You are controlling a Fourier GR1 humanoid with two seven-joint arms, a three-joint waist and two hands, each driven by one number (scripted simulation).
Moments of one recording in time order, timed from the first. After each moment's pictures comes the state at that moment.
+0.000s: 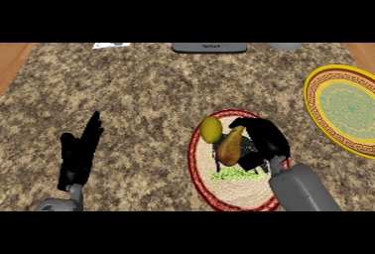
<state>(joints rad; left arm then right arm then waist) -0.04 0.20 -0.11 -1.44 0.03 0.23 0.19 -0.31 -0.18 0.32 -1.33 0.77 0.19 0.34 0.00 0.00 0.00</state>
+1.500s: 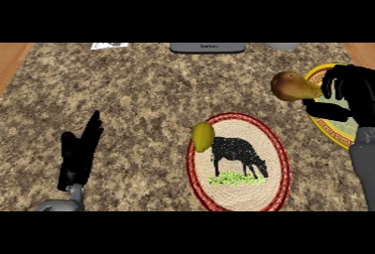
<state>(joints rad) -0.03 0.16 -0.07 -1.47 -0.03 0.20 0.23 -0.39 -0.39 -0.08 -1.51 0.82 -0.01 0.16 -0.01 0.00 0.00</state>
